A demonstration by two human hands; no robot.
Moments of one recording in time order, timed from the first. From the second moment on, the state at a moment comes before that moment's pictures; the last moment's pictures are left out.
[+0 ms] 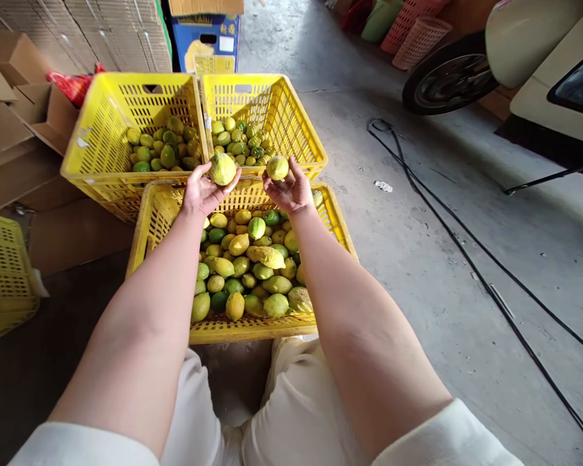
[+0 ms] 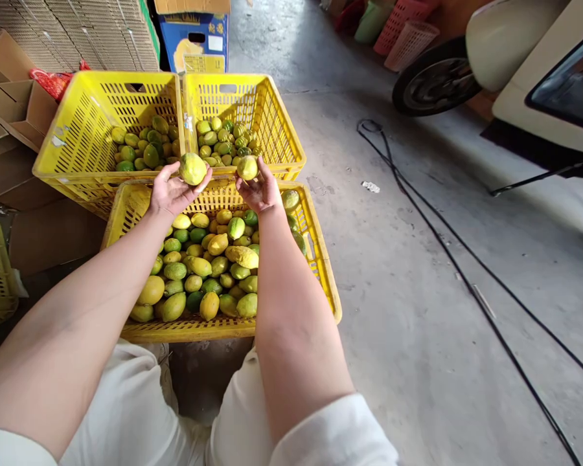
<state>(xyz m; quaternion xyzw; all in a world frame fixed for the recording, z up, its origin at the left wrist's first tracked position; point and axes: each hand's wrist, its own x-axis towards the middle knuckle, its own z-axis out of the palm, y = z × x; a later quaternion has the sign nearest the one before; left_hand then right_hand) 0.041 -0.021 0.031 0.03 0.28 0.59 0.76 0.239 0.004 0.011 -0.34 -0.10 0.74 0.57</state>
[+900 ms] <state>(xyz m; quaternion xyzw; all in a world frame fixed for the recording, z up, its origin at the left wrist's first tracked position) 0.052 -0.012 0.028 0.03 0.44 0.47 0.77 0.239 0.011 0.004 -0.39 -0.09 0.77 0.51</state>
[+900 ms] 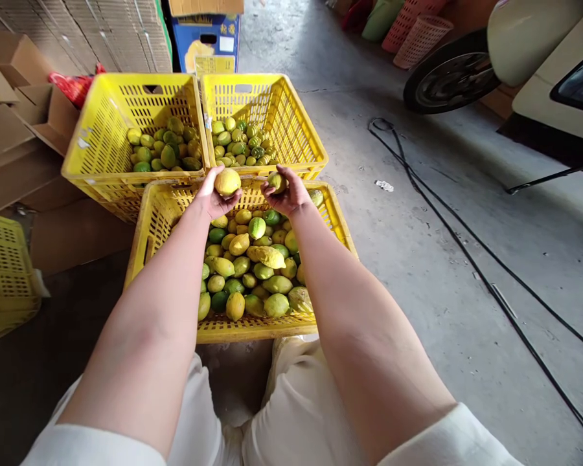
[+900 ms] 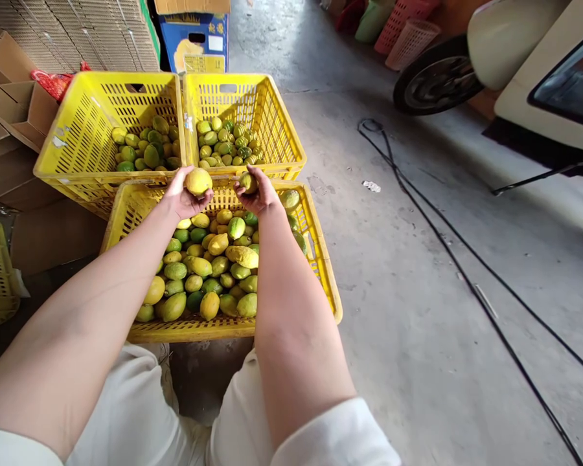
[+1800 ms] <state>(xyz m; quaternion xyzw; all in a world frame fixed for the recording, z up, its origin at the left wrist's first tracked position) 0.052 -0.019 0.032 0.01 0.37 0.54 0.76 0.235 0.001 0.018 -0.34 -0.15 0.77 0.52</state>
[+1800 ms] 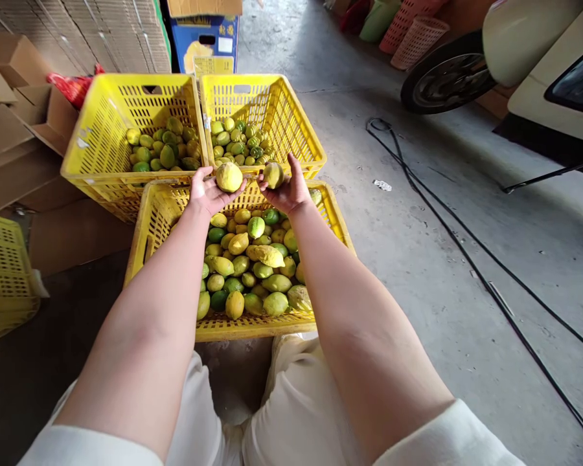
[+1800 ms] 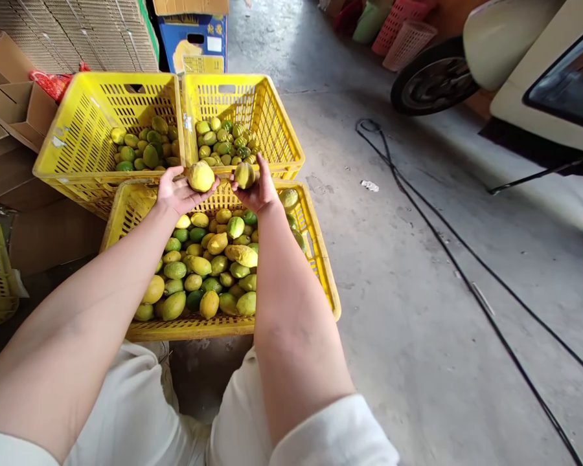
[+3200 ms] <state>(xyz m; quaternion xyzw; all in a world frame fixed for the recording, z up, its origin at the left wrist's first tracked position) 0.057 -0.023 0.037 0.05 0.31 0.52 0.80 0.233 -0.003 0.023 -0.35 -0.18 0.78 0.49</state>
